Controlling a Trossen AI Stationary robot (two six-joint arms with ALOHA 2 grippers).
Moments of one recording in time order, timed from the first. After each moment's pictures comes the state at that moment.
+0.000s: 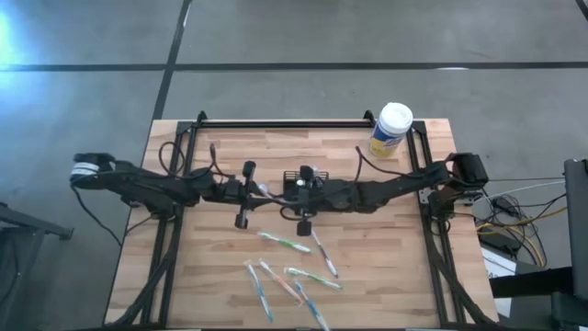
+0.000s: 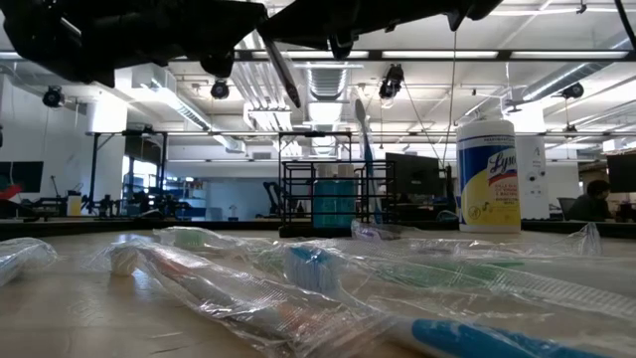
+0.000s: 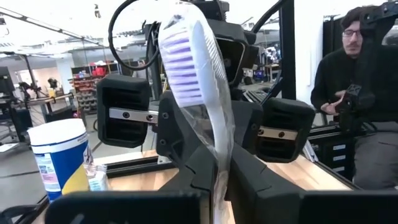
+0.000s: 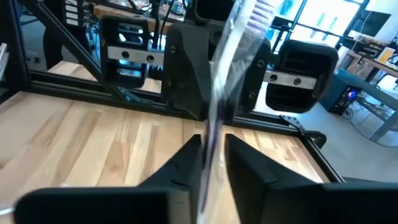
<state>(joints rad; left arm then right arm) -0.02 1.18 0.39 1.00 0.14 0.09 0.12 1.71 1.09 0.44 0.23 -0.18</state>
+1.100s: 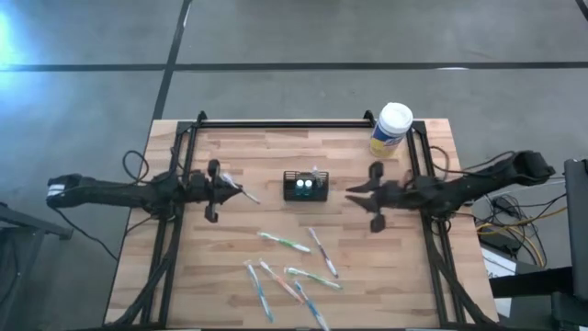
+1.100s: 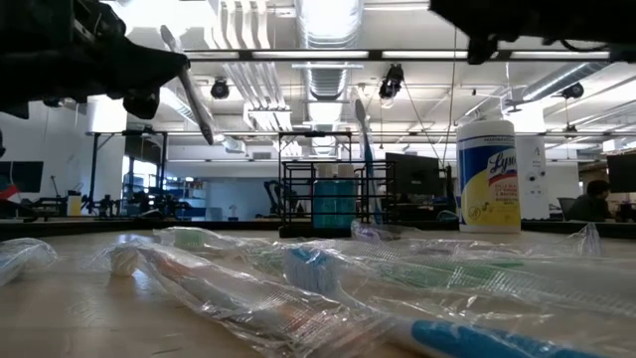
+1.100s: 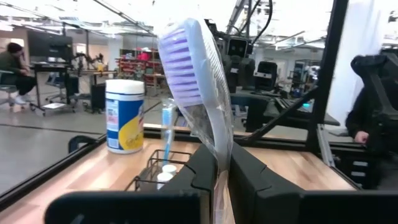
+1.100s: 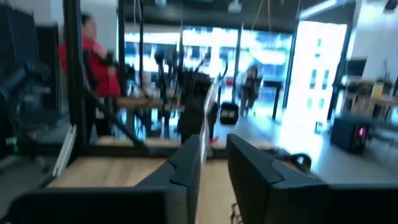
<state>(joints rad) 0.06 0.50 0.02 0.68 0.00 -0.08 0.19 0.92 0.30 0.79 0.24 -0.07</state>
